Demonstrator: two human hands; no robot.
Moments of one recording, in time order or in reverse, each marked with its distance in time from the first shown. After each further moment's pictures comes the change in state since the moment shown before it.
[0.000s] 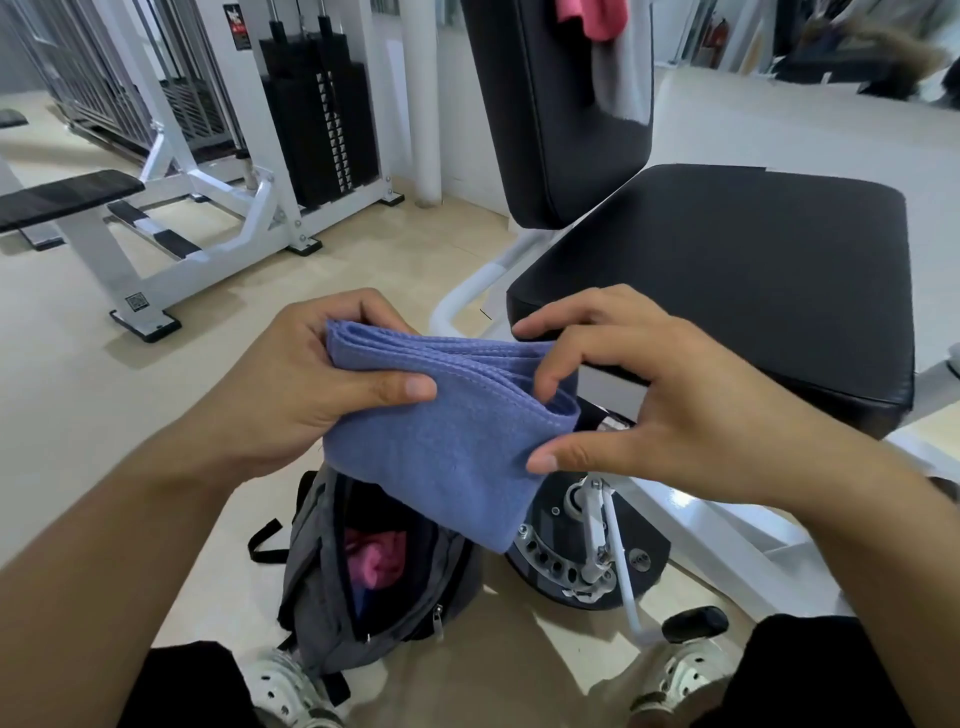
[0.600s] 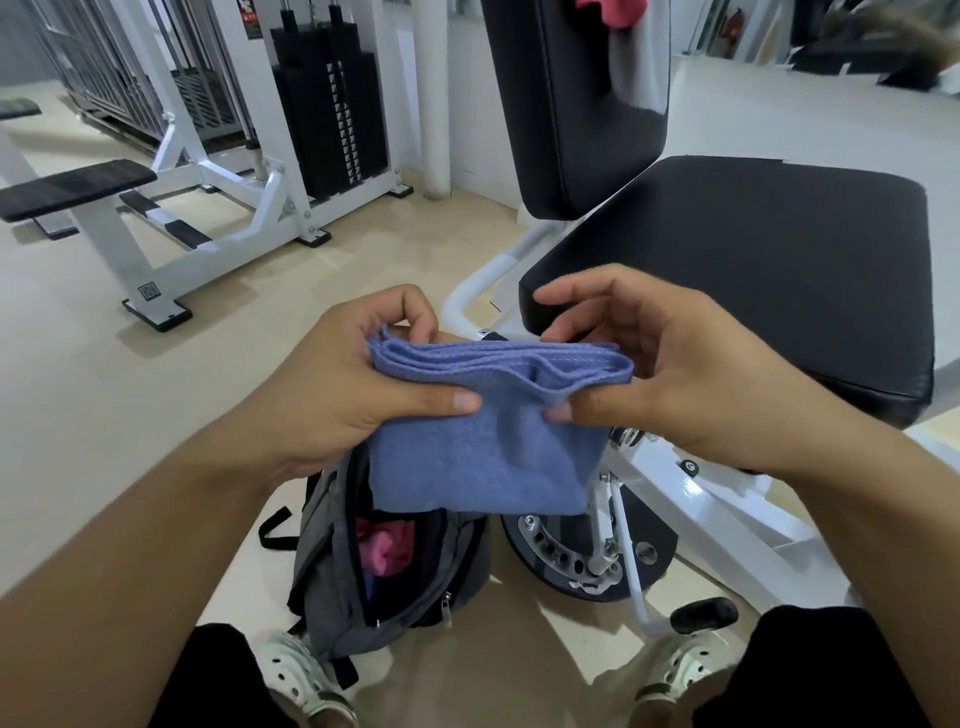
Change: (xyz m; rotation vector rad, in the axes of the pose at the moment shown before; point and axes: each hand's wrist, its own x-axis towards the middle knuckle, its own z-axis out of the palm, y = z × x) left_hand -0.004 -0.003 0.014 -0.102 -0.052 -0.027; right_hand 0.008 -0.002 0.003 0.384 0.043 0.271
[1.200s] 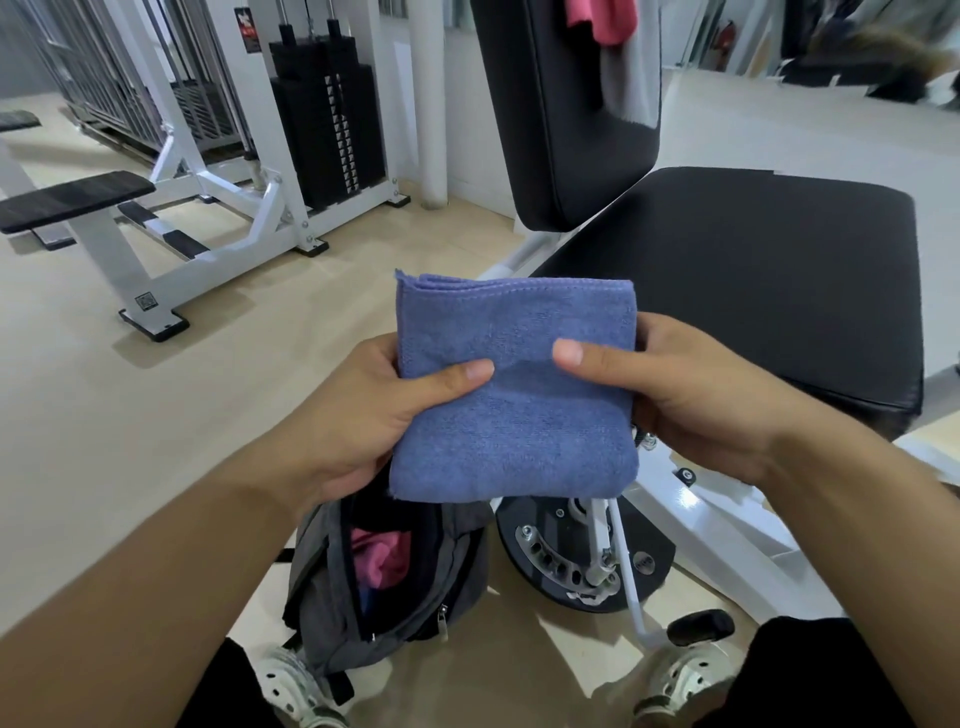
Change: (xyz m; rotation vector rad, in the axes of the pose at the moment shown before) left_hand 0.009 -0.008 0.024 -0.216 0.131 -0.278; right_hand 0.009 0.013 -0.002 0.531 -0.076 0.247
